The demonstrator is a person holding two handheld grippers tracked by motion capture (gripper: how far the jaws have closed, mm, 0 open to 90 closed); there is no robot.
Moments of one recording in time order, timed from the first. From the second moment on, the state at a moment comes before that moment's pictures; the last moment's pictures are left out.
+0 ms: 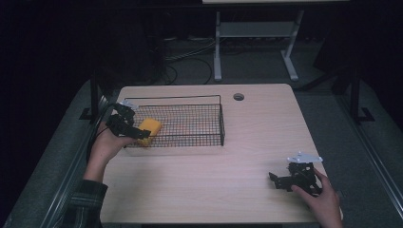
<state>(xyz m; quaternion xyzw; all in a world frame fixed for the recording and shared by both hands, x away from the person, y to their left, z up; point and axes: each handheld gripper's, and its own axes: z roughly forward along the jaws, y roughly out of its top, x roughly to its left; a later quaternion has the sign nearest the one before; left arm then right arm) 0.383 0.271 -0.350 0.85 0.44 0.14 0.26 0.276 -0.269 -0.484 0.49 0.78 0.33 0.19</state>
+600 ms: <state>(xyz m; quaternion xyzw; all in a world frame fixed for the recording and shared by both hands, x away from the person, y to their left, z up) 0.327 0.271 -0.384 0.85 0.42 0.15 0.26 0.276 -0.269 -0.484 0.50 0.78 0.33 0.19</state>
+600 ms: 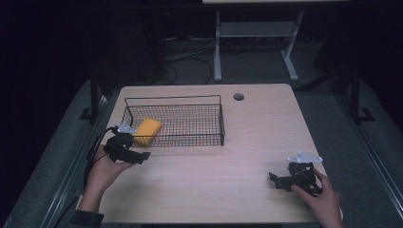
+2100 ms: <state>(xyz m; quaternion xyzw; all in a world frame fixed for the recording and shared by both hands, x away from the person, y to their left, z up) 0.288 0.278 -0.466 0.85 0.40 0.15 0.31 0.276 -0.269 -0.484 0.50 0.78 0.33 0.19</state>
